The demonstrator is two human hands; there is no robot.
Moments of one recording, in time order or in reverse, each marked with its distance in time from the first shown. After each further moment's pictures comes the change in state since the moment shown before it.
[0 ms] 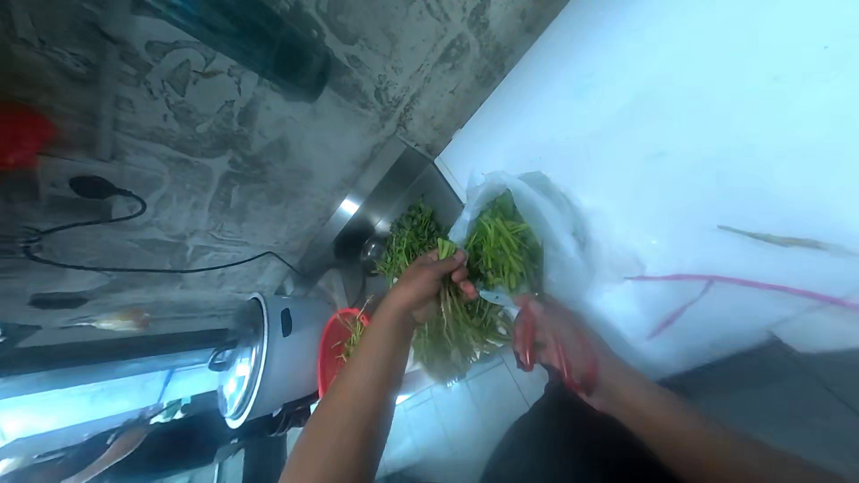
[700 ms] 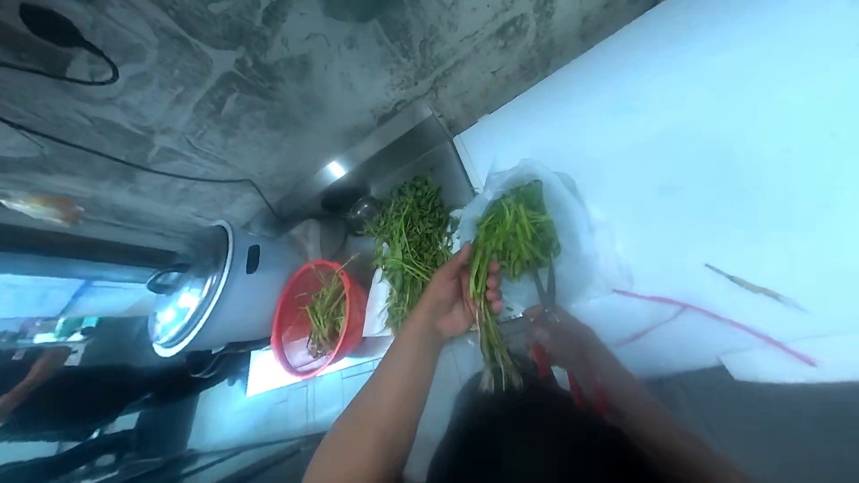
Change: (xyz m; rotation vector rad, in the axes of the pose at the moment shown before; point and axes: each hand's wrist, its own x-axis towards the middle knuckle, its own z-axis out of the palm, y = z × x) left_hand -0.010 -0.080 0.010 -0.673 -0.223 -0.054; right_hand -0.031 -0.007 -0.010 -0.444 -0.012 -0.044
